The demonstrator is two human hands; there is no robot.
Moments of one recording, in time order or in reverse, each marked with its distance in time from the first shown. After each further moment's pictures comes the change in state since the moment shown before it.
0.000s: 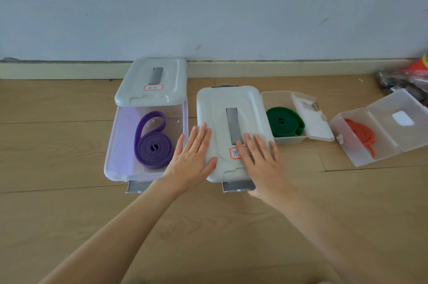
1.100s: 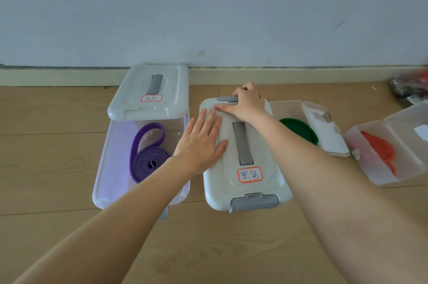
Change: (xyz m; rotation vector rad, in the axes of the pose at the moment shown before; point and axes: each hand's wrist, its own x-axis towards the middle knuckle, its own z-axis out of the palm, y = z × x) left_hand 0.083 -0.013 -0.020 0.226 -0.004 0.039; right_hand 0.202 0.035 -0.049 0.499 0.183 0.310
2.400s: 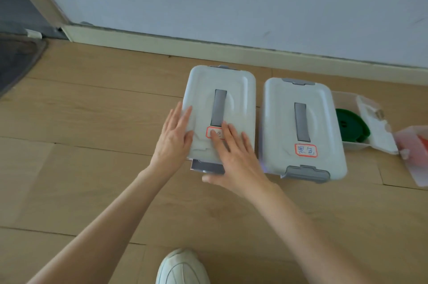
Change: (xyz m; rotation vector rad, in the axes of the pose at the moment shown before) left_hand -0.164 -0.108 0.011 -0.597 0.378 -0.387; right_hand -0.211 -0.122 0.078 -0.133 -0.147 -0.545
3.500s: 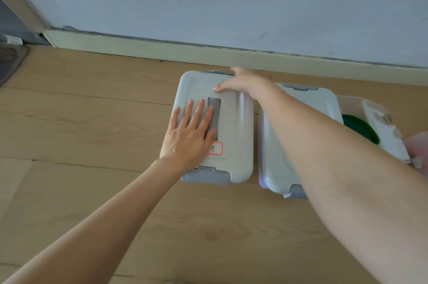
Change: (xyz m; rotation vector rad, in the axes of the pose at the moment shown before) left_hand 0.050 0.013 0.033 0.644 -0.105 0.178; right_hand 0.192 0.094 -0.065 0.608 -0.121 0.519
